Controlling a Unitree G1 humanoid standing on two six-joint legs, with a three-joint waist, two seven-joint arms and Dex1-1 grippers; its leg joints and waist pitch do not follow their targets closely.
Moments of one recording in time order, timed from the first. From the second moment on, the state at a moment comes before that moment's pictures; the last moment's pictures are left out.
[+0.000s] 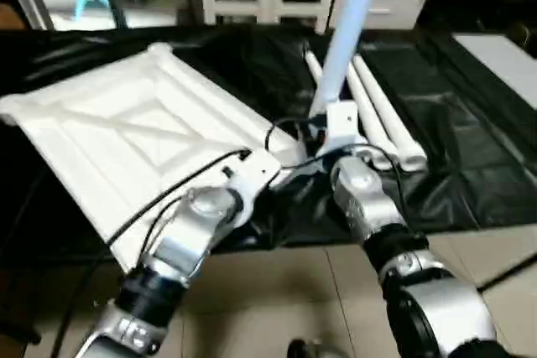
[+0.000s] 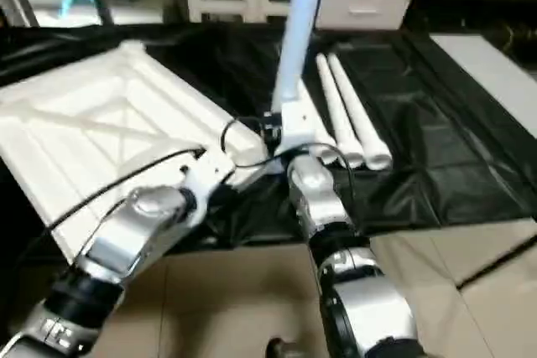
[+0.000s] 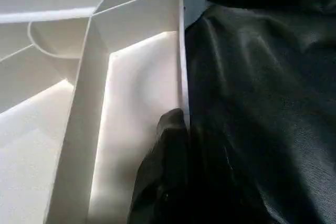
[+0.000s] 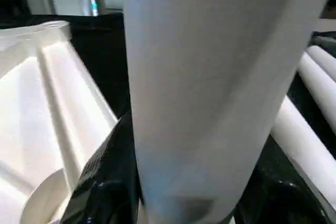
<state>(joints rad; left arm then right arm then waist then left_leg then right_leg) -0.45 0.20 -0.33 0.09 0.12 0.75 -0.52 -0.76 -0.01 0.01 0.98 0.12 -0.16 0.12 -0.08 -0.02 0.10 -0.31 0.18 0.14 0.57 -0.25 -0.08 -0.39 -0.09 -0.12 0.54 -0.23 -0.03</state>
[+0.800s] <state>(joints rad) -0.44 0.32 -0.33 0.01 0.08 0.66 -0.64 -0.69 -0.08 -0.01 0.92 0.17 -0.24 0.49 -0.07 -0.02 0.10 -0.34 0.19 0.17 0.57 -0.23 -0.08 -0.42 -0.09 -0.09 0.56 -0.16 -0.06</state>
